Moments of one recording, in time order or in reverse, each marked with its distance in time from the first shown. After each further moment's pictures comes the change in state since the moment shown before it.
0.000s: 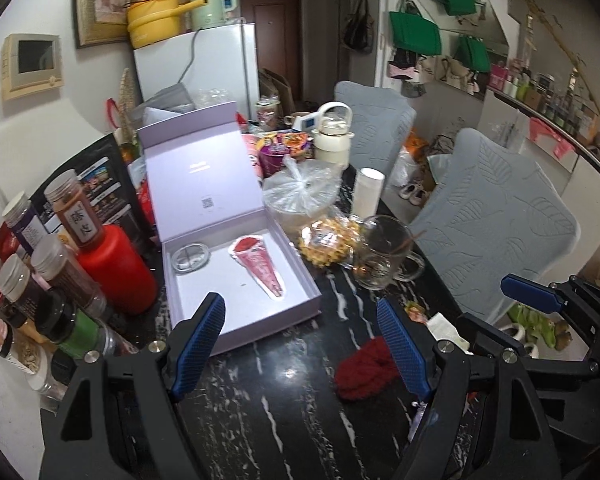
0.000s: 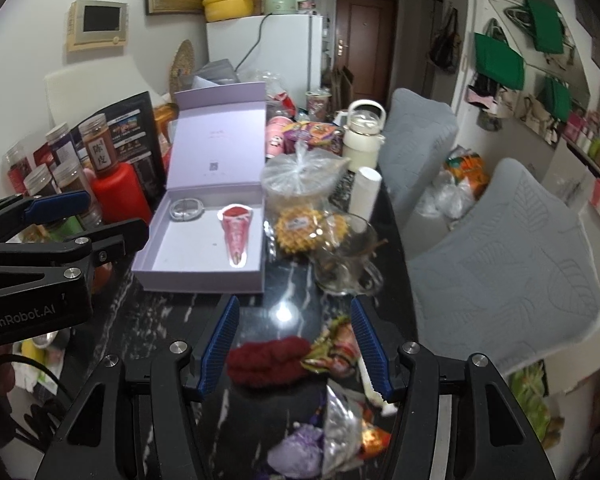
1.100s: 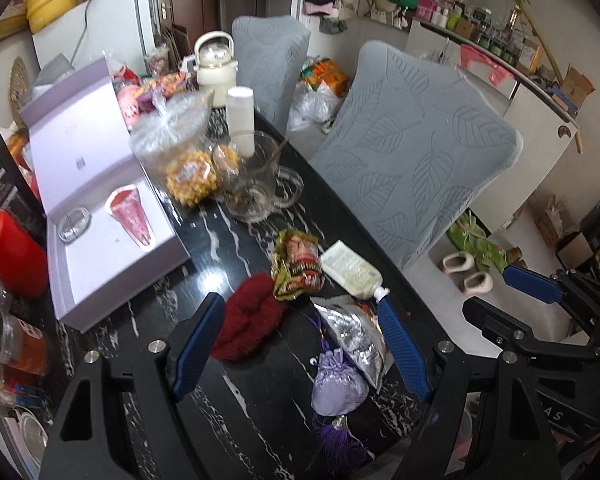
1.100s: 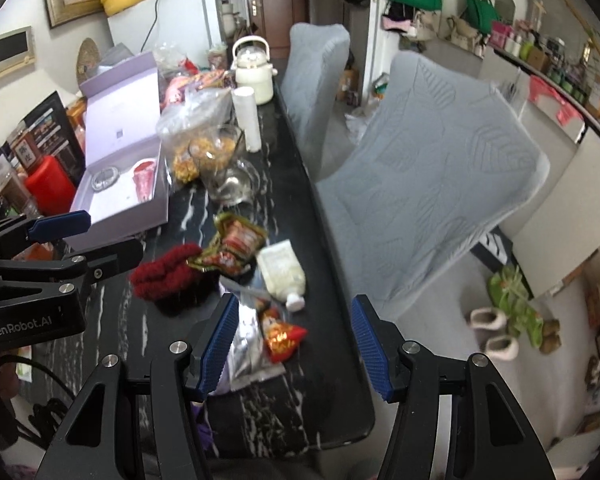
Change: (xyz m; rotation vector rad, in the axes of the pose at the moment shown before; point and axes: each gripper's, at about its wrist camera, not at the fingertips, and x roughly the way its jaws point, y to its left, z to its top) left arm 0.034 -0.128 -0.042 0.165 0.195 -0.250; right arm -0.020 -0.106 -0.093 0.240 0.164 -0.132
